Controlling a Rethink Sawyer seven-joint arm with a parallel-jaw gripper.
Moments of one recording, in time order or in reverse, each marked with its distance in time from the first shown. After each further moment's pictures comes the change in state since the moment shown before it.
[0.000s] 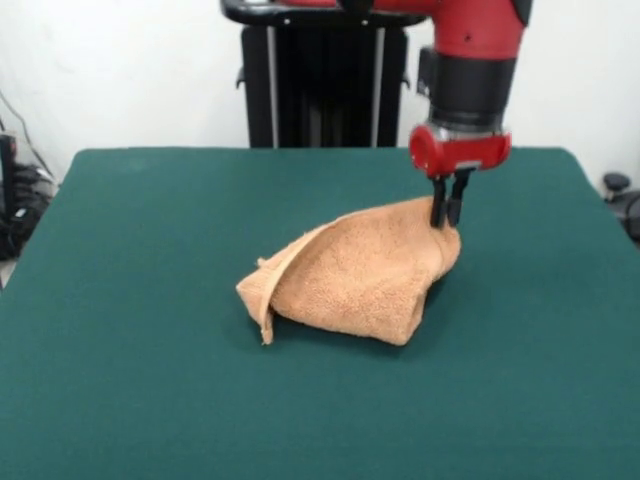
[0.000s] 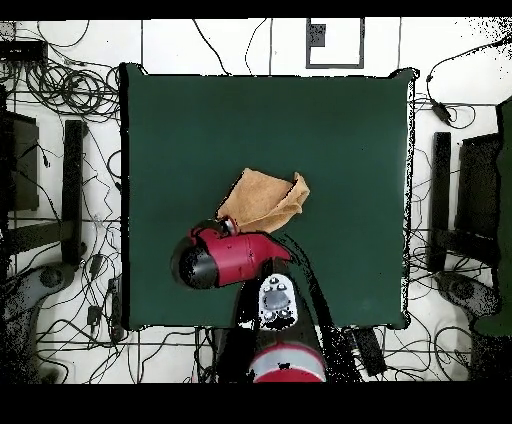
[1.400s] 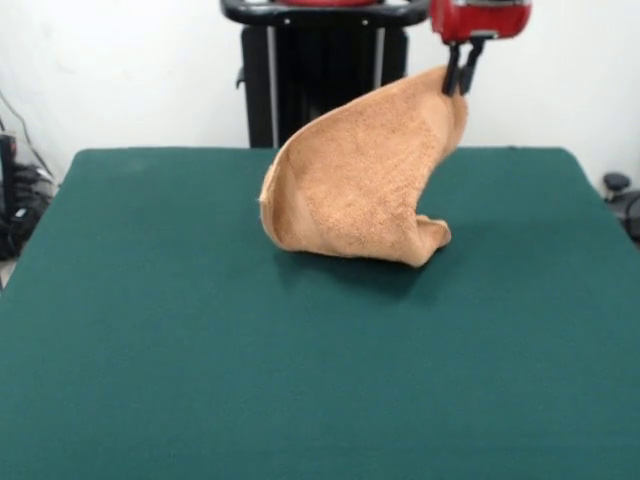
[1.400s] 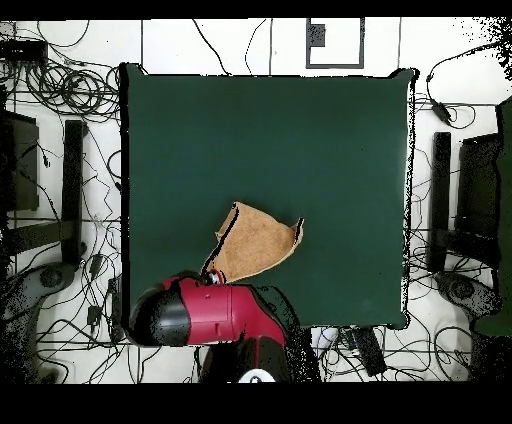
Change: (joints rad) arm 0.105 -0.301 -0.074 0.225 0.158 0.314 0.000
